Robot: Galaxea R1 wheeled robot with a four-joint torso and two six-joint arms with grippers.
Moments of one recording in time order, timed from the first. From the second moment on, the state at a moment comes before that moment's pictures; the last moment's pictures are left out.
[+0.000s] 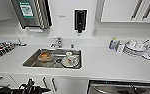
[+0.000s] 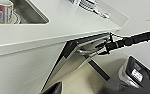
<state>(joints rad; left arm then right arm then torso) 0.46 1.75 -0.78 0.08 0.24 -0.06 -0.75 2.16 -1.73 -0.15 -0.07 1.09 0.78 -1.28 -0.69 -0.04</state>
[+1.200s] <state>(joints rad) 0.46 1.74 -0.78 0.08 0.25 -0.06 -0.82 2.24 -1.74 -0.18 -0.18 1.09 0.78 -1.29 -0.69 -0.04</state>
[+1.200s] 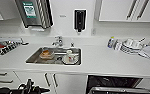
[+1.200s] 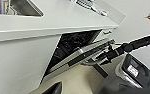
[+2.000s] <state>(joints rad) 0.46 1.74 -0.78 0.08 0.25 -0.06 -0.85 2.29 -1.76 -0.18 -0.16 1.08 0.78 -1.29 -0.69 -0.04</state>
